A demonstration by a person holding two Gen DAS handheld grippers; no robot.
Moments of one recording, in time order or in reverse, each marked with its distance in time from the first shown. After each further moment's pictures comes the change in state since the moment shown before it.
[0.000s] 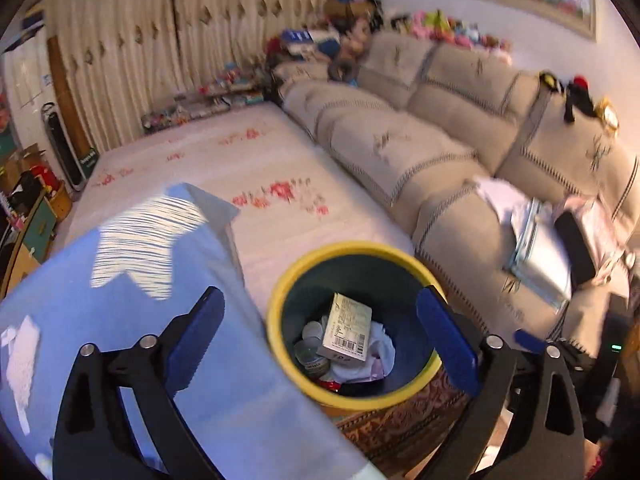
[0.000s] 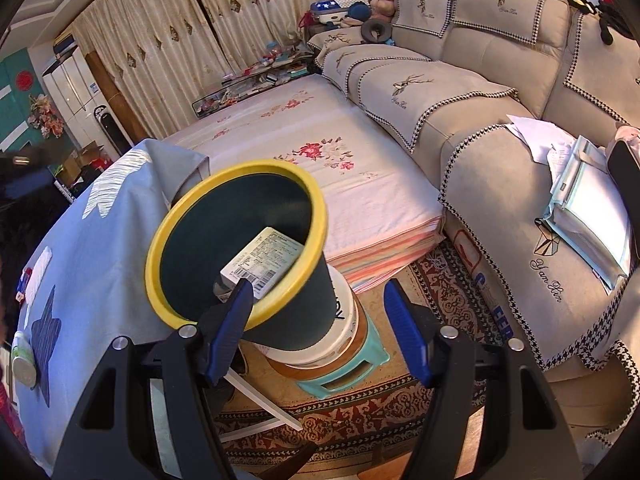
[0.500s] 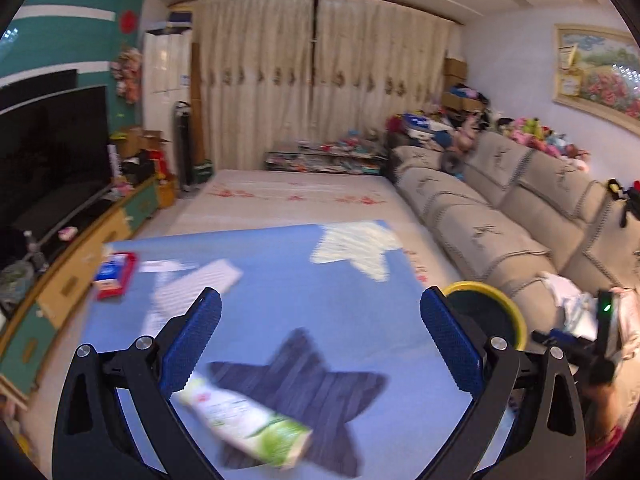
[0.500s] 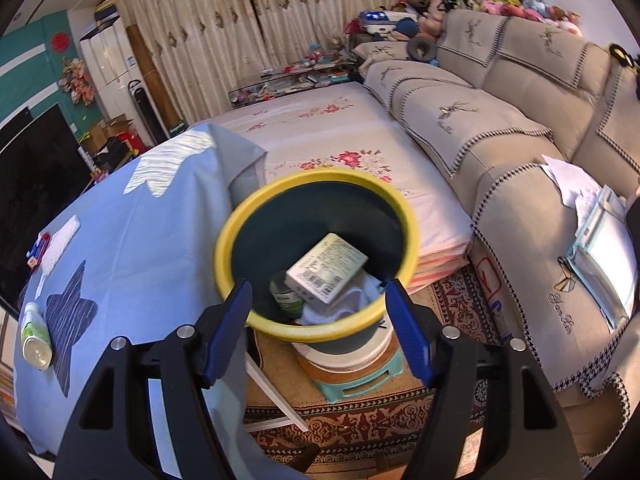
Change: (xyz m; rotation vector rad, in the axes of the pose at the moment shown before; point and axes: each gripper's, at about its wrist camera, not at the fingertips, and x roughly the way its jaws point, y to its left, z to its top) left arm -0.211 0.178 -0.119 -0.253 -0.248 0.321; right arm -0.014 0.094 0.002 -0.158 -0.013 0.049
